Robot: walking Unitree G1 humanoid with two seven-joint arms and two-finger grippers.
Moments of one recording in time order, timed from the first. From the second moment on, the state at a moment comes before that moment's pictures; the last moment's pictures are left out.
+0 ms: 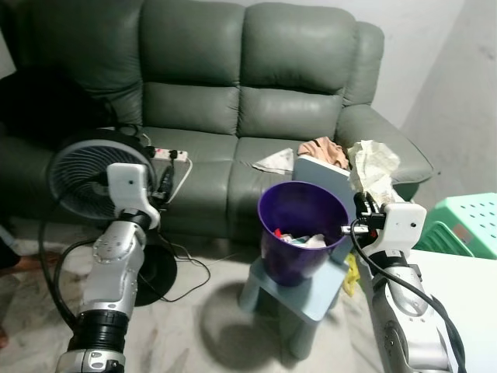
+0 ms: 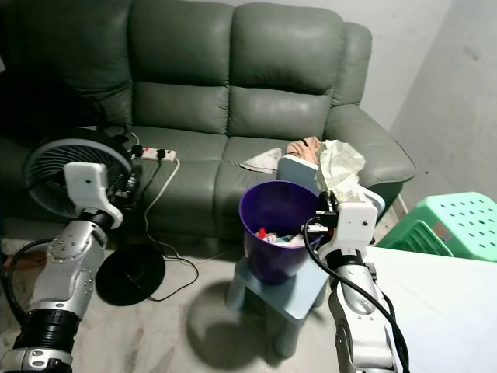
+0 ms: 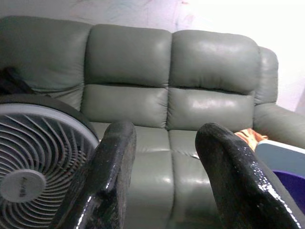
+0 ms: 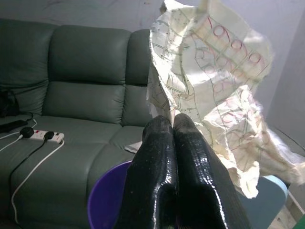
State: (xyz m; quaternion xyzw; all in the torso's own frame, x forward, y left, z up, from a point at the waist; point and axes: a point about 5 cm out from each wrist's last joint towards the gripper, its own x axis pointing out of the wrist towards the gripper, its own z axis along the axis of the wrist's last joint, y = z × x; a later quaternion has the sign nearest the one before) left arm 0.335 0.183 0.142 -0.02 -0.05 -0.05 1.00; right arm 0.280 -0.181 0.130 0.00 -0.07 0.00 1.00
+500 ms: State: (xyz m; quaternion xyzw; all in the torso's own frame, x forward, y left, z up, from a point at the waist) left arm 0.332 0.170 0.137 -0.02 -0.04 -0.07 1.00; right arm 0.280 -0.183 0.131 -0.01 -0.07 0.01 1.00
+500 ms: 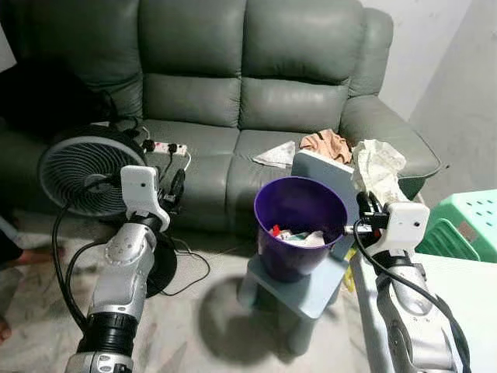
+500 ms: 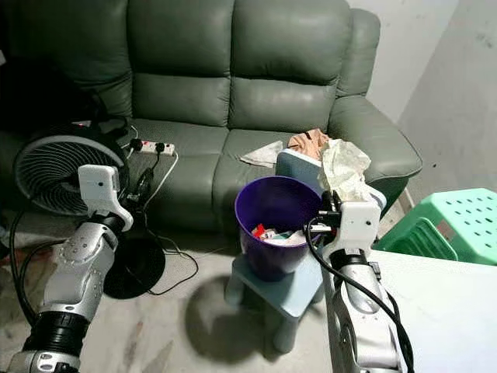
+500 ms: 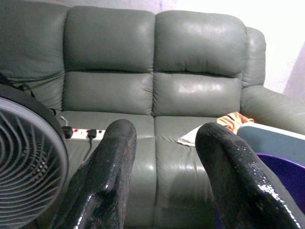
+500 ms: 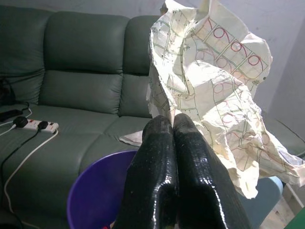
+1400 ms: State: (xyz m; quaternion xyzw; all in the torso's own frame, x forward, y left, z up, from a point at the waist) left arm 0.331 0.167 0.136 -0.03 -0.04 -0.09 0.99; right arm 0.279 -0.183 0.129 -0.01 -0.07 0.01 1.00
